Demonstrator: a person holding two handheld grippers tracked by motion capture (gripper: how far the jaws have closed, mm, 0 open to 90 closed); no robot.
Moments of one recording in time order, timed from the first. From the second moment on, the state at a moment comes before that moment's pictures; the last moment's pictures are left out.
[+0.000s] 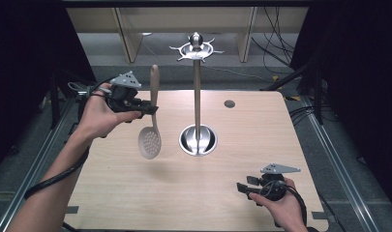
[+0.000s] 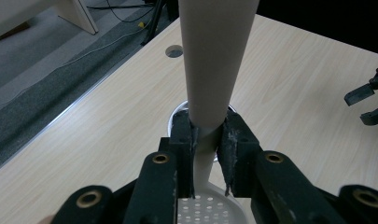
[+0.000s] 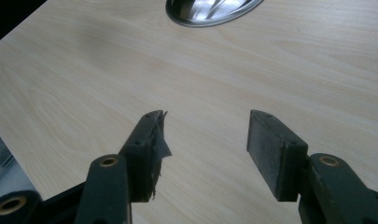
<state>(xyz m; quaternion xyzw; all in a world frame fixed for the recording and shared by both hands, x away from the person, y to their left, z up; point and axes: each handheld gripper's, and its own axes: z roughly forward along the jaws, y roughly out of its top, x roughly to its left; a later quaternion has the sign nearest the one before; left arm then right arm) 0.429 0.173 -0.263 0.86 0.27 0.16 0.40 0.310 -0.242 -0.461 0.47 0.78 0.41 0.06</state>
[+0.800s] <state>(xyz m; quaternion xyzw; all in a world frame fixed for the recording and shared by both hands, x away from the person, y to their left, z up) 0.438 0.157 -0.252 0.86 0.27 0.16 0.39 0.309 -0.242 -0.461 0.47 0.78 0.41 0.06</state>
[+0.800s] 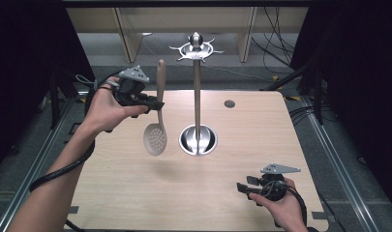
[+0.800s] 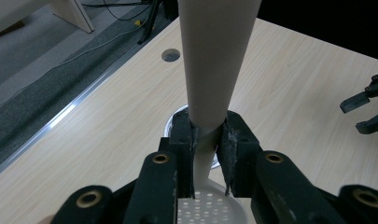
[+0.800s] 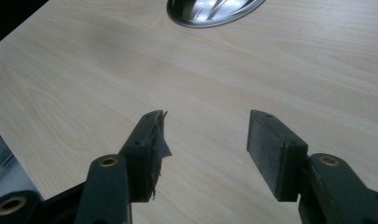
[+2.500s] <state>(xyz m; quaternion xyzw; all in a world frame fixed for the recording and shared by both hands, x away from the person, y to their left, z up) 0.454 0.131 -0.243 0.88 0.28 0.13 0.37 0.309 -0.242 -0.461 0.47 0.78 0.42 0.06</state>
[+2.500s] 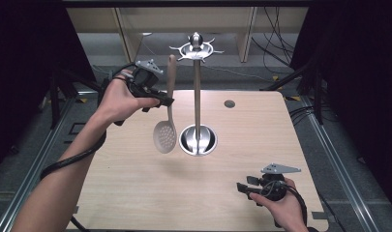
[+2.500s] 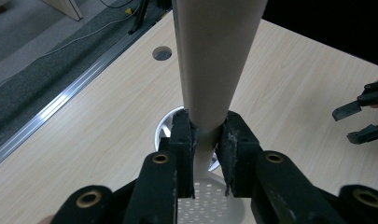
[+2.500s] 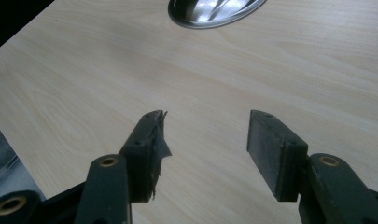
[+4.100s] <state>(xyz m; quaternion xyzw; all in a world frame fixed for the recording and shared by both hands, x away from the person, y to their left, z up) 0.468 0.115 -0.246 0.88 0.28 0.12 0.36 0.309 -0.243 -0.461 0.47 0.77 0.42 0.05</state>
